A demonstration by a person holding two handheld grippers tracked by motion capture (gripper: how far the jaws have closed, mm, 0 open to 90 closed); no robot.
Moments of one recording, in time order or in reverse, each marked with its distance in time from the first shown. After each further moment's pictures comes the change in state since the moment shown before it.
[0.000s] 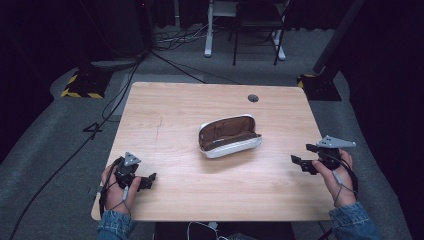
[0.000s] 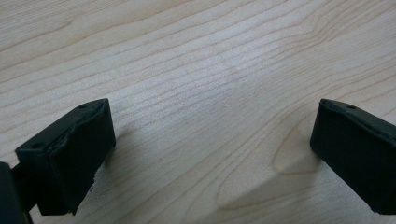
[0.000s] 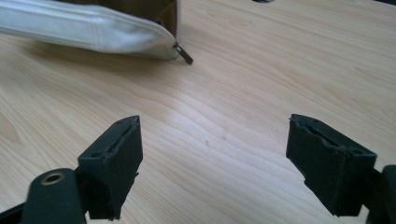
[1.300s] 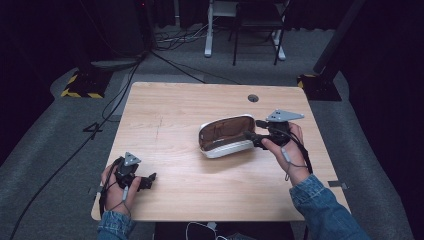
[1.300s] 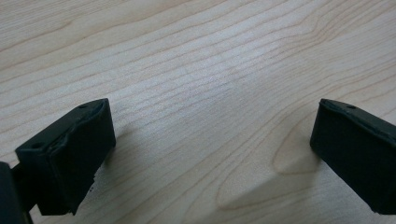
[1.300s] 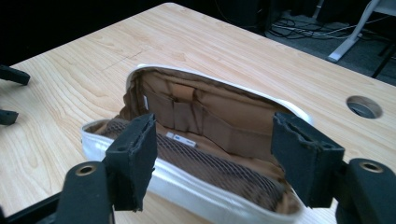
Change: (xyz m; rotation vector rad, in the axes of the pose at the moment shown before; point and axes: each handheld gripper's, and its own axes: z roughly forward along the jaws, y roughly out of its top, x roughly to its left) left arm 0.000 0.000 0.000 0.000 0.000 0.000; right arm 0.098 0.117 0.062 -0.115 0.145 -0.090
